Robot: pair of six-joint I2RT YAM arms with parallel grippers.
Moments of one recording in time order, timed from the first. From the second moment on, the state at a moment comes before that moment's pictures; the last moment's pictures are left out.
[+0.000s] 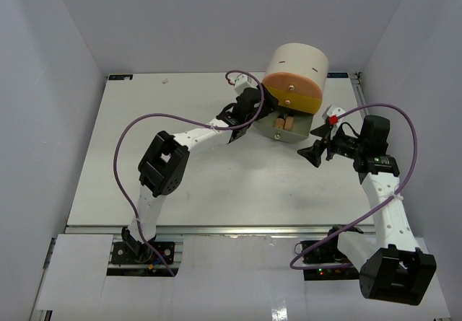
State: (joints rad) left arm -0.76 2.14 1.68 0.14 -0.29 -0.91; right arm -0.09 0.97 0.81 -0.38 -0.99 -0.53
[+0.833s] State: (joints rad) left arm -0.54 1.10 0.76 0.12 0.06 -0.16; right arm 0.38 1.42 0.96 -0.46 -0.56 -0.87
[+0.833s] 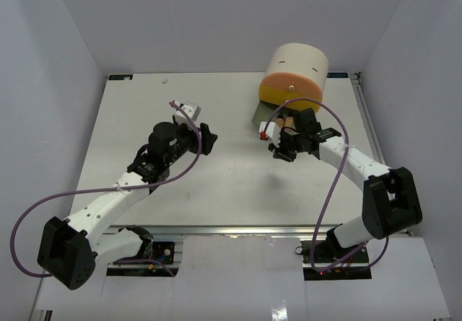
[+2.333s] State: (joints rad) left arm -0.54 1.02 0.75 0.12 0.02 -0.10; right arm 0.45 1.91 1.06 0.21 0.30 -0.97
